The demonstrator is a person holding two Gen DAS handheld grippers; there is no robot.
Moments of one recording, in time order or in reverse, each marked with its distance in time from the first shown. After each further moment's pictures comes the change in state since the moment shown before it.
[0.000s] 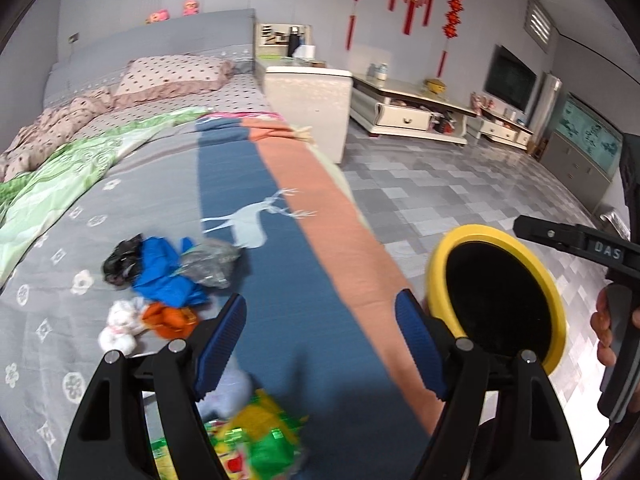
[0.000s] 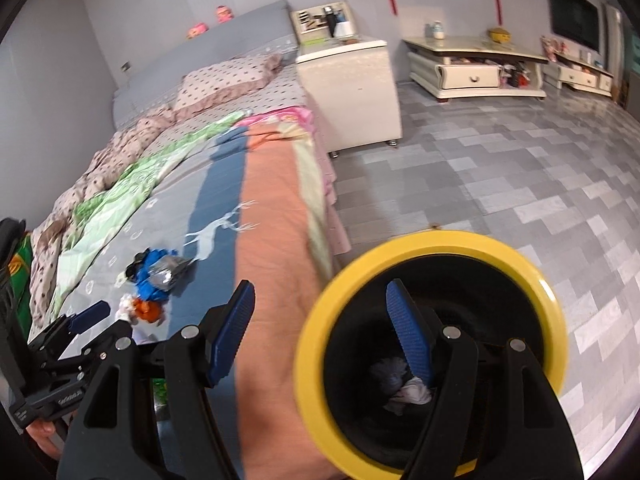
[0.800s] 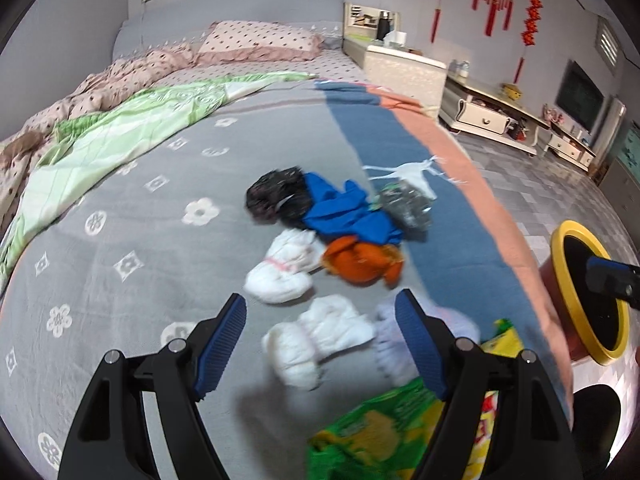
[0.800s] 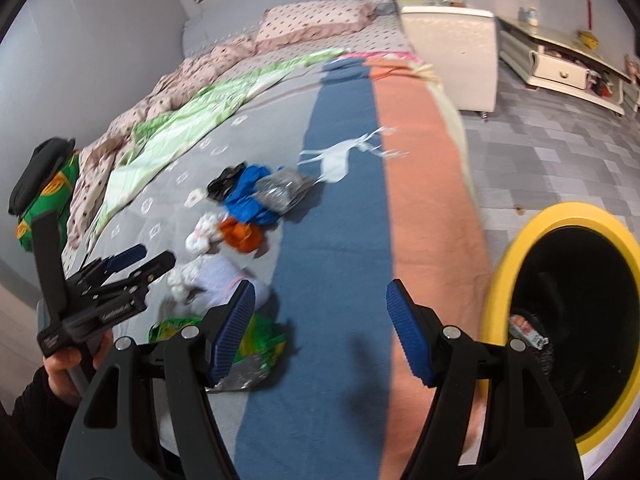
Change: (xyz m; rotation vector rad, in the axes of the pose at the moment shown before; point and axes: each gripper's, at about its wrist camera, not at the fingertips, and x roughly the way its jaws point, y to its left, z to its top) left arm -0.010 0.151 -0.057 -0.155 0.067 0.199; right arm 0.053 0.148 -0.052 -0.194 0.191 0.200
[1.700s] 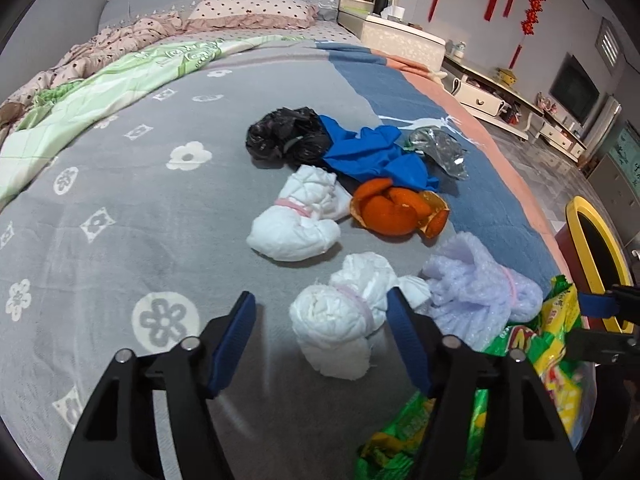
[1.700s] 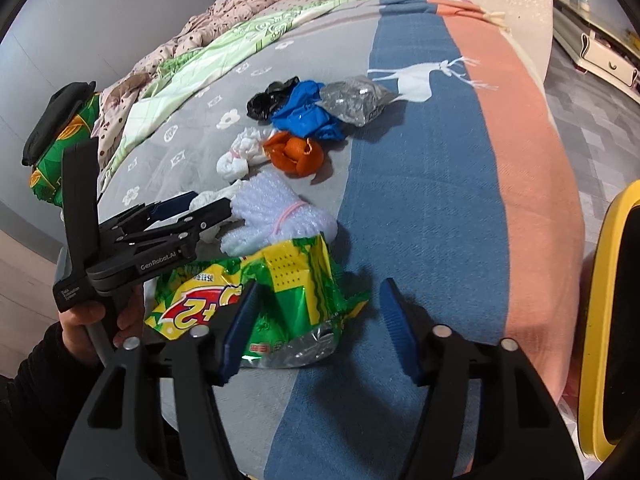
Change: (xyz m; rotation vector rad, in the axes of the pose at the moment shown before) left arm 0.054 0.023 -0.024 -0.009 0.094 -0.079; right arm 0.073 0.050 -0.031 -0.080 0.197 0.092
